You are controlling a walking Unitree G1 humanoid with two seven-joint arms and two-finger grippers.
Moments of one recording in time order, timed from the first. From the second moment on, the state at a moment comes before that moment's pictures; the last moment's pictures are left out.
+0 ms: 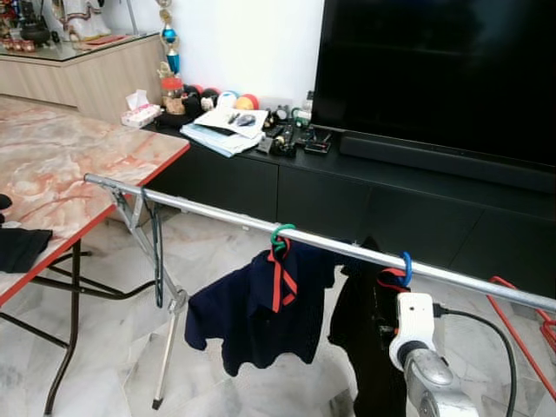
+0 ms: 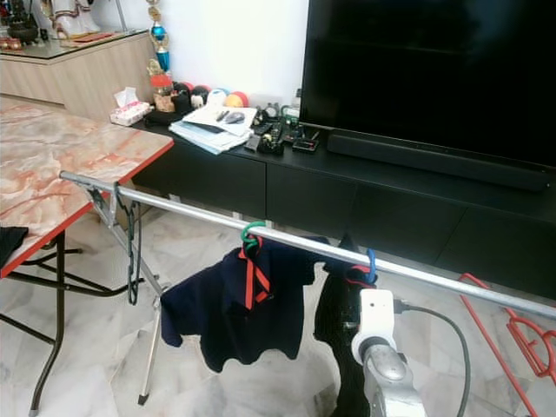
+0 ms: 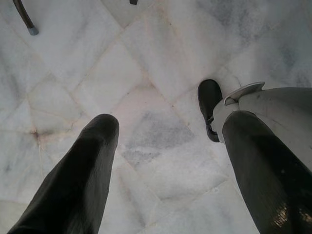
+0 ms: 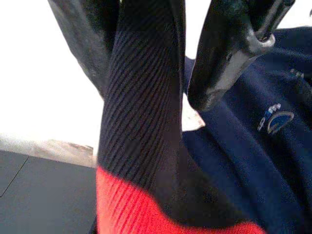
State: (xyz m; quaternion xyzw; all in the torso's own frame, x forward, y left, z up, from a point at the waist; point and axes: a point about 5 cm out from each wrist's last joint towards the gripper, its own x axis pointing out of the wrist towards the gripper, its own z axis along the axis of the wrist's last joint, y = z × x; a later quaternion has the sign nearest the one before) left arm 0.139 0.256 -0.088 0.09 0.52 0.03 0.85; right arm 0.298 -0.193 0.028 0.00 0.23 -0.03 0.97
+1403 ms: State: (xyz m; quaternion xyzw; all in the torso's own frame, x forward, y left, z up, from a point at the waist) left arm 0.128 0.234 -0.098 0.08 0.53 0.03 0.84; right arm 0.290 -0.201 0.036 0.04 0.10 -0.08 0.99
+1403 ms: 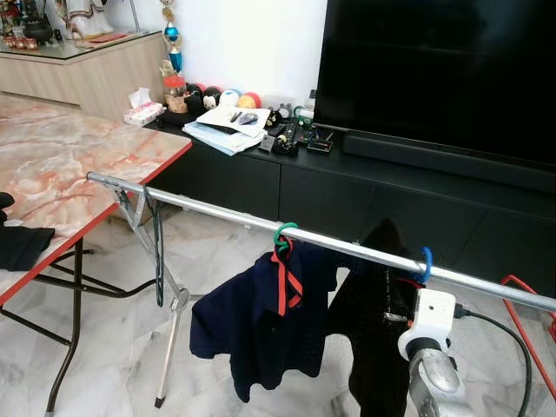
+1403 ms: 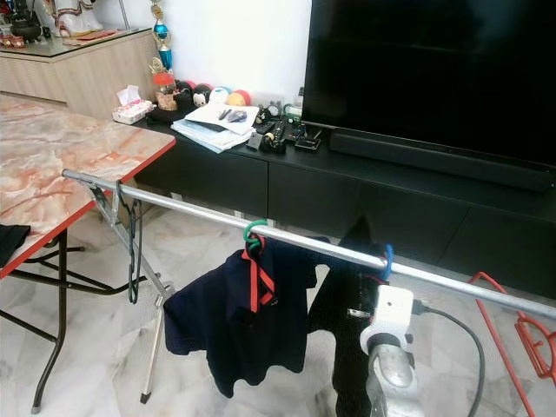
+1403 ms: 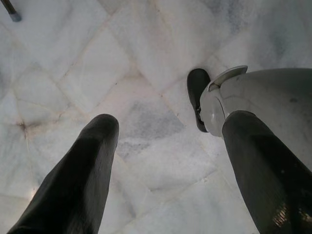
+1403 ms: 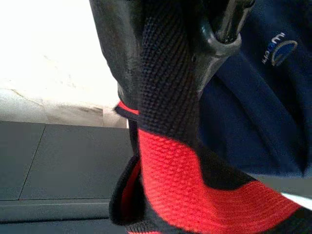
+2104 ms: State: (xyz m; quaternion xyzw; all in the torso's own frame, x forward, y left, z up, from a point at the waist) left arm 0.127 0.233 -0.098 0.09 0.53 0.02 0.84; right arm 0.197 -0.231 -0.011 -0.05 0.21 -0.12 0.97
